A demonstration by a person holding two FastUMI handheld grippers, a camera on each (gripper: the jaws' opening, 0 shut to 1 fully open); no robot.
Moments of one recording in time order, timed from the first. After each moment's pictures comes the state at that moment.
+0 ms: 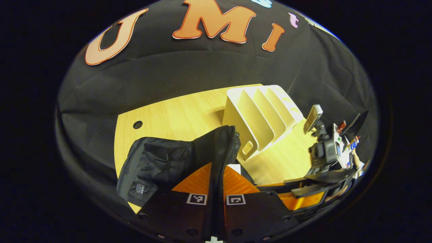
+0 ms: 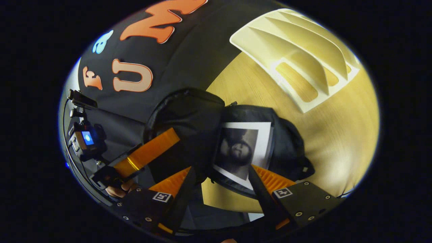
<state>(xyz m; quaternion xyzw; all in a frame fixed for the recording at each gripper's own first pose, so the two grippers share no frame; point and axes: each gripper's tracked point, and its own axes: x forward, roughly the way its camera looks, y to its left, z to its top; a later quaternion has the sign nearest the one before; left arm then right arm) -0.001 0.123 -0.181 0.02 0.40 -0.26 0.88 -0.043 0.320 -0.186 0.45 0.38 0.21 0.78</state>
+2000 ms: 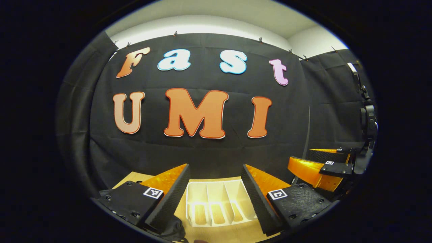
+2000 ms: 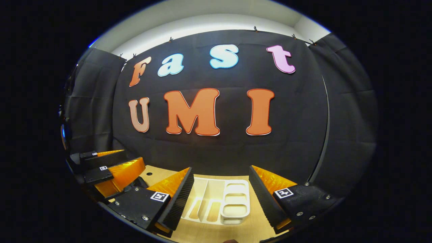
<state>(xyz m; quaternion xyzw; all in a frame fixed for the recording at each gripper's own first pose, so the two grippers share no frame) -0.056 -0.116 0.049 -0.05 0.00 -0.10 0.99 -0.056 -0.102 0.025 0.06 -0.03 0.02 1.00</state>
